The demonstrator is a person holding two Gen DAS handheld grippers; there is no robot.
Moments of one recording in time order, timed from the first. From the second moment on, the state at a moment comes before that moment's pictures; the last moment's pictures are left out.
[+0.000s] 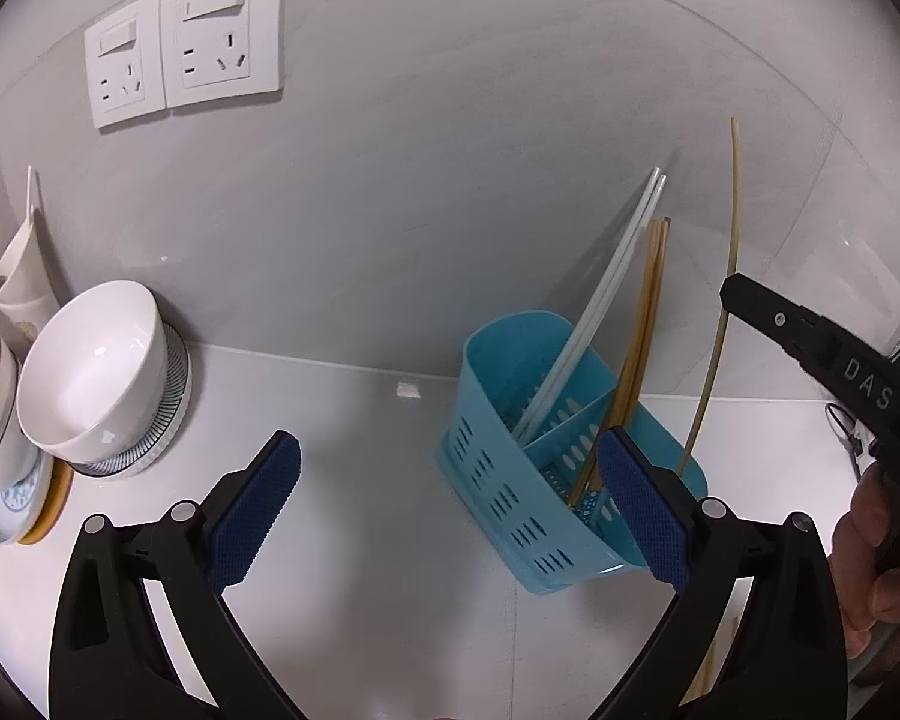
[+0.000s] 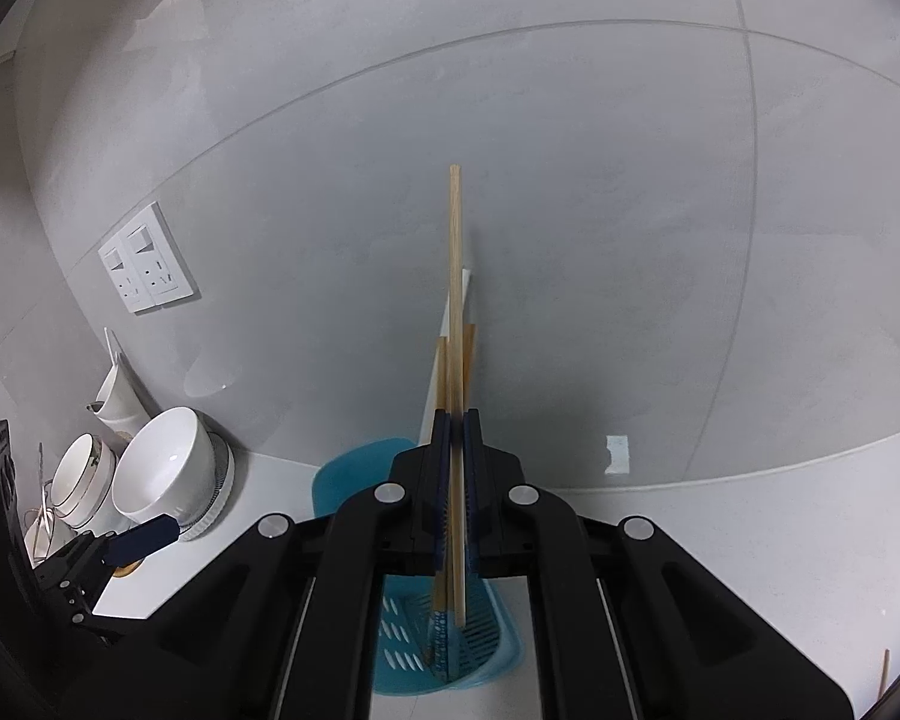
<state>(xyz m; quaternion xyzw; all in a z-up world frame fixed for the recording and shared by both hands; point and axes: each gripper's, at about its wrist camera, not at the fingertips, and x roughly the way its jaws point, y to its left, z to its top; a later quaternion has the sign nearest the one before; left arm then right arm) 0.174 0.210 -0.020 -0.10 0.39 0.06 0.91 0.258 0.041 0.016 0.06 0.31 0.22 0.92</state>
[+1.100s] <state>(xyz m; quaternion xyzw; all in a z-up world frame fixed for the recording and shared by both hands) 0.169 0.229 -0.031 -0.11 0.40 0.08 0.91 0.240 0.050 -0.018 0.00 0.34 0.19 0.92</state>
